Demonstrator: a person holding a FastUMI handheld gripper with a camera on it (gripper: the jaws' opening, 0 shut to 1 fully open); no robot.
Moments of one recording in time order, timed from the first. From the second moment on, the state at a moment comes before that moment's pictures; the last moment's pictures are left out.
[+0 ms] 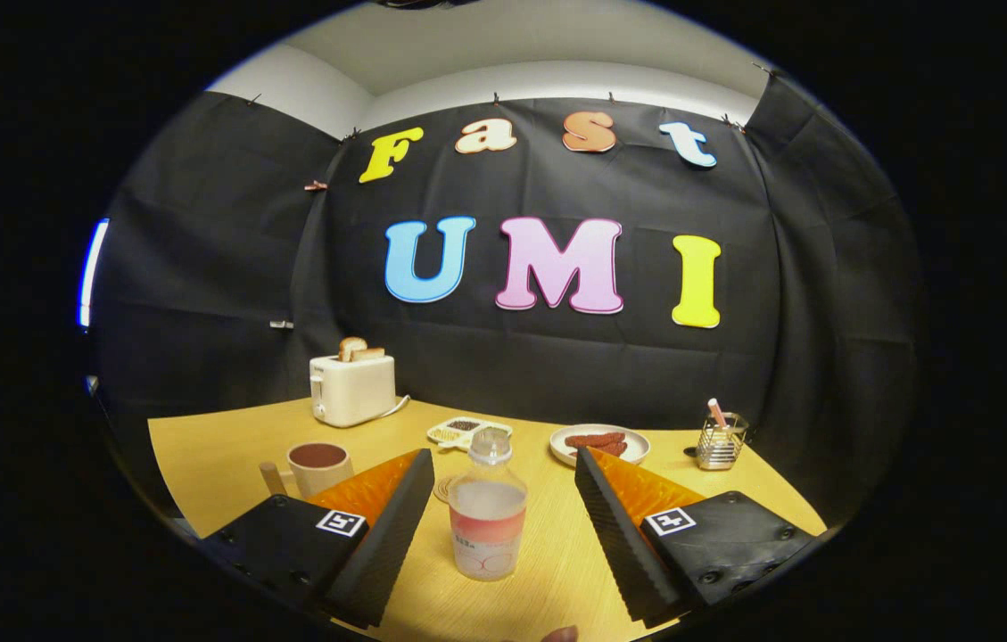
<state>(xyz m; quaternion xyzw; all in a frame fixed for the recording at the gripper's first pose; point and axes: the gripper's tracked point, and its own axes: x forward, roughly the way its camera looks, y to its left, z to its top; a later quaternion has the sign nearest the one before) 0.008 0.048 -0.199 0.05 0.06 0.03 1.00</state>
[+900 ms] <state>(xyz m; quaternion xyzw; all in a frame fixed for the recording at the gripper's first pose) 0.063 0.060 -0.271 0.03 0.12 -0.04 0.99</state>
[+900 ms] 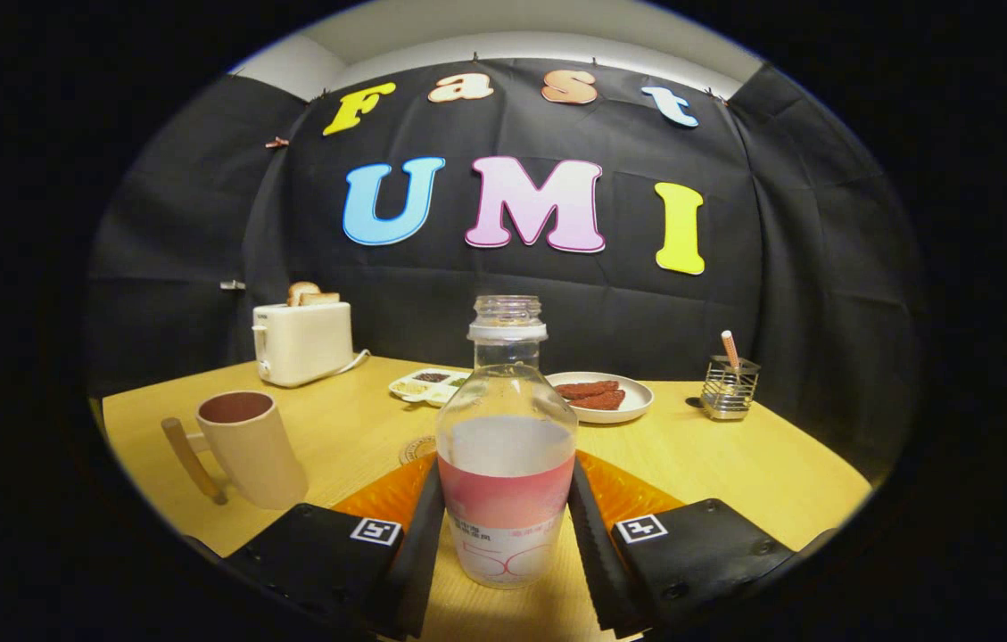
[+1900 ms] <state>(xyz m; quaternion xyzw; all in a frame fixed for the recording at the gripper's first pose) 0.068 0.112 -0.186 -0.38 0.17 0.00 0.91</state>
